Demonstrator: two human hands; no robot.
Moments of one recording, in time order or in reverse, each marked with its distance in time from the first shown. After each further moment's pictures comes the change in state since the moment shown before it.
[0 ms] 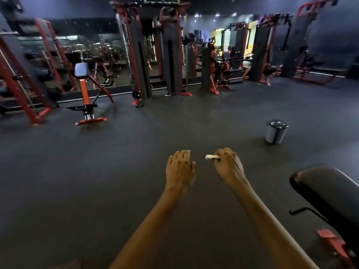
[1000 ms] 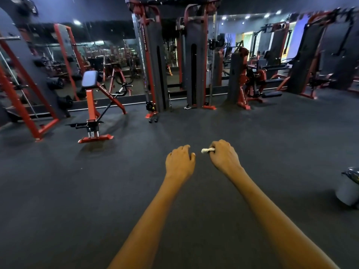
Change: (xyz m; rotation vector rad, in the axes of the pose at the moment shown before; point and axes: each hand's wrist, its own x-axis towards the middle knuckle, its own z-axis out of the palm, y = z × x) left_hand 0.799 -0.239 0.139 -0.028 -0.016 -0.194; right_hand 0.795 -0.051 0.370 0.031 -0.140 -0.155
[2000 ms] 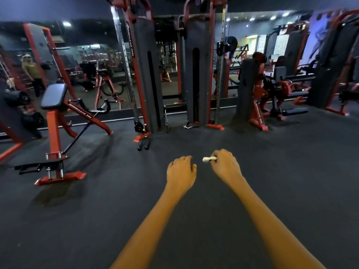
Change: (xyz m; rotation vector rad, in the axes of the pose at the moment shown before) left_hand 0.912 -0.086 0.183 0.046 -0.012 0.060; right_hand 0.880 0.130 0.267 0.004 -0.018 0.026
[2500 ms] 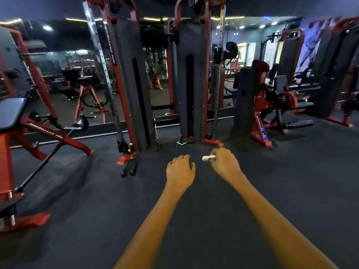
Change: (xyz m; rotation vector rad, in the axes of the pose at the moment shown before) left_hand 0.490 -0.074 0.076 -0.025 0.010 0.035; right_hand 0.476 0.043 0.126 -0.057 0.003 0.031
